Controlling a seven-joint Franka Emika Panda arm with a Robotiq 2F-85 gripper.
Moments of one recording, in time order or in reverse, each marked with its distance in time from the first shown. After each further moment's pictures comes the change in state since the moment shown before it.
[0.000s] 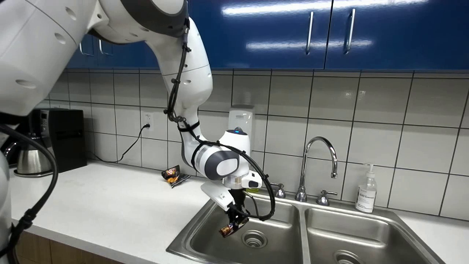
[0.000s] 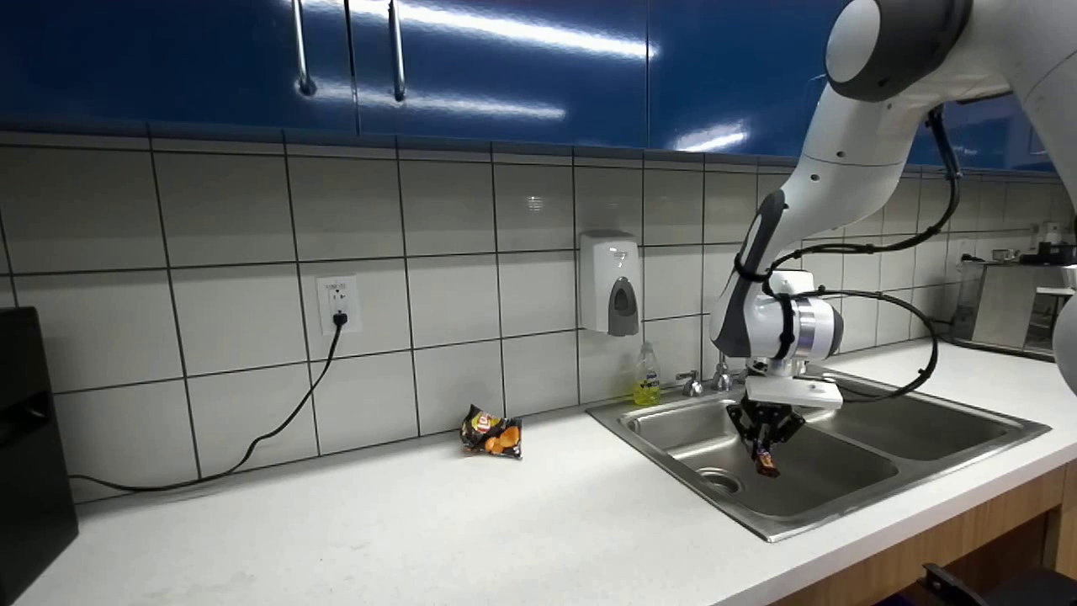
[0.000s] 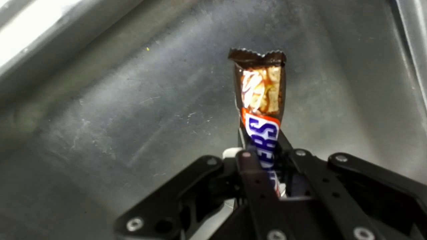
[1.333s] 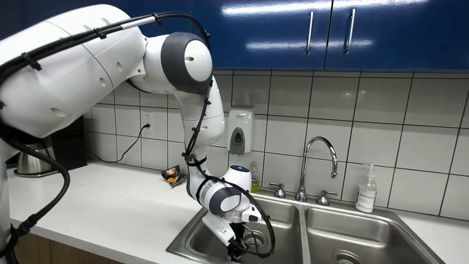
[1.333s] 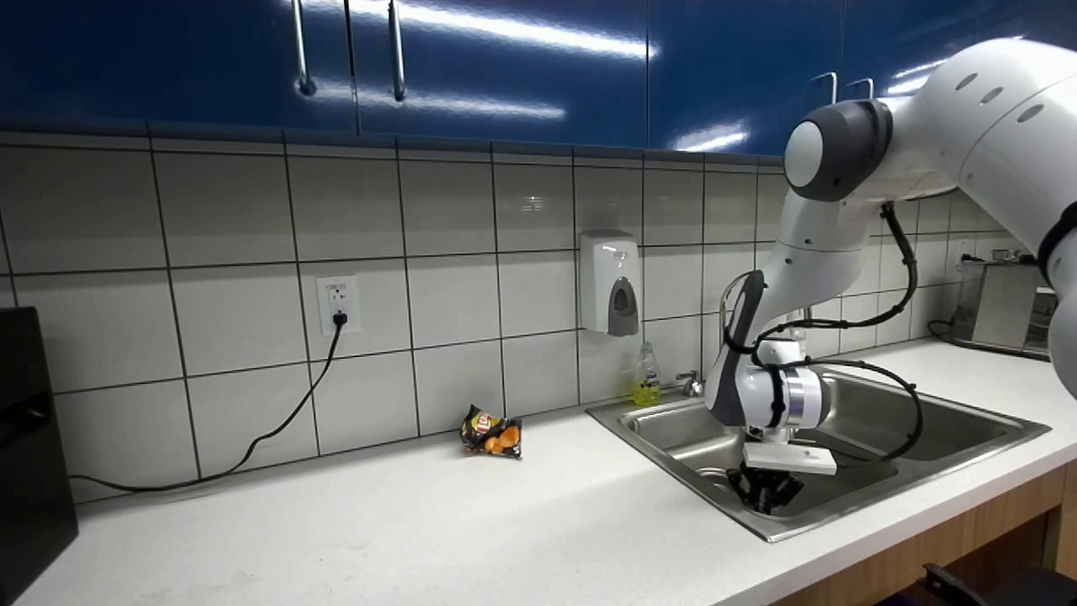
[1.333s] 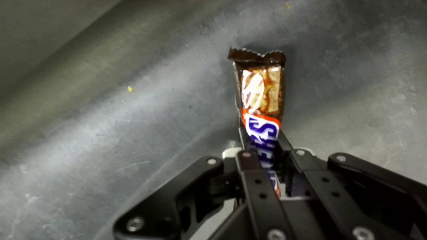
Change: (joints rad) arm -0.030 0.340 0.027 0.202 -0.020 0.041 0.000
